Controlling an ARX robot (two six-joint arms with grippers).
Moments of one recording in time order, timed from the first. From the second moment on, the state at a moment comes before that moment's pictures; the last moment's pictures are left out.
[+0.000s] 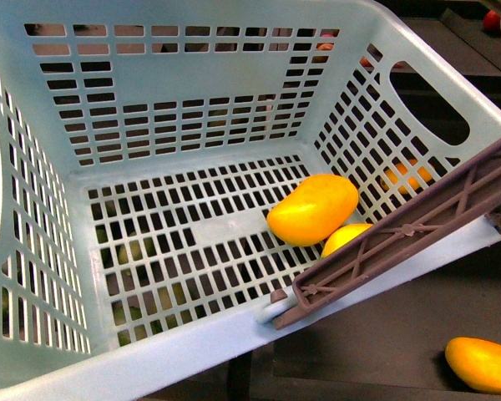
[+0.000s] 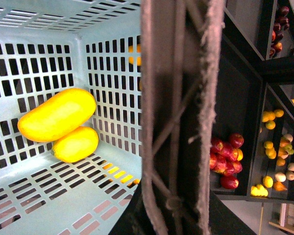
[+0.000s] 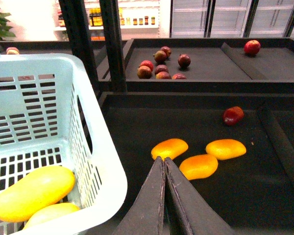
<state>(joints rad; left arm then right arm) -0.64 1.69 1.49 -0.44 0.06 -1.04 0.00 0.73 0.10 0.62 0.00 0.01</state>
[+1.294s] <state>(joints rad) -0.64 1.69 1.49 -0.44 0.06 -1.04 0.00 0.18 0.02 0.18 0.00 0.01</state>
